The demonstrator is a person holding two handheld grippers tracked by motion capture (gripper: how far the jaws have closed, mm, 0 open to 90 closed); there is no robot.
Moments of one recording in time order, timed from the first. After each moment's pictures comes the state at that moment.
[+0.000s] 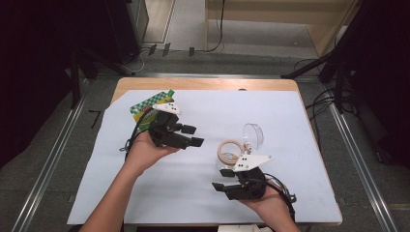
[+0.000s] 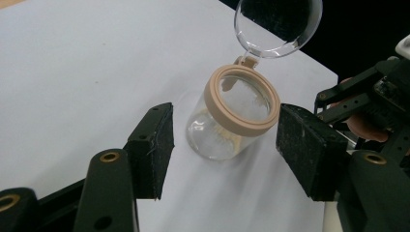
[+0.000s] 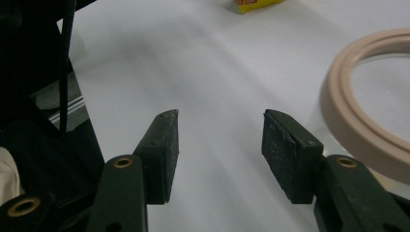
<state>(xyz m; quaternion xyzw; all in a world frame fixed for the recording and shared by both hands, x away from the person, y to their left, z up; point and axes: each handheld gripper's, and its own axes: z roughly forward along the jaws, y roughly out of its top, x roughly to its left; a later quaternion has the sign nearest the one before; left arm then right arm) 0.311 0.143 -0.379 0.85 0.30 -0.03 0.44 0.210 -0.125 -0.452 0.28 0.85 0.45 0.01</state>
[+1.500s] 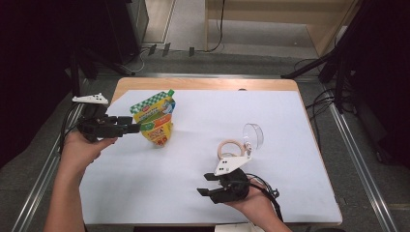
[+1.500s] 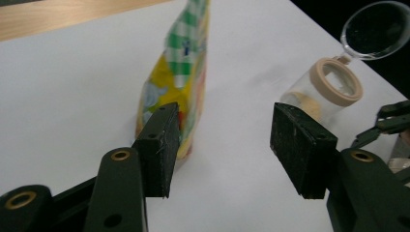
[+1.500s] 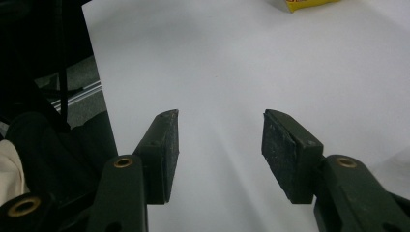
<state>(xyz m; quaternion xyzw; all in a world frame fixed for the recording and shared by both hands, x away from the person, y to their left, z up) 0.300 0.296 -0.353 0.80 0.44 0.05 0.42 0.211 -0.087 -0.460 0.23 0.87 0.44 -0.01</state>
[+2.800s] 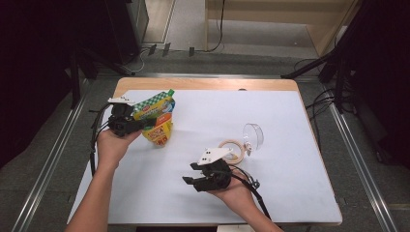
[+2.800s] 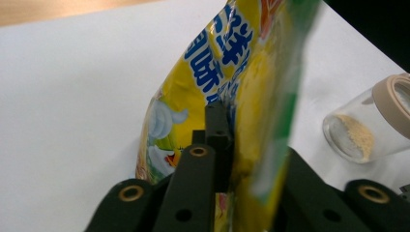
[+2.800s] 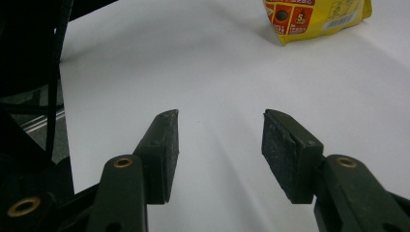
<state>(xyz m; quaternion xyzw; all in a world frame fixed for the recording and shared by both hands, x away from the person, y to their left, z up) 0.341 0.256 -0.407 0.78 0.46 0.07 0.42 0.237 -0.046 -0.469 0.24 0.86 0.46 0.01</state>
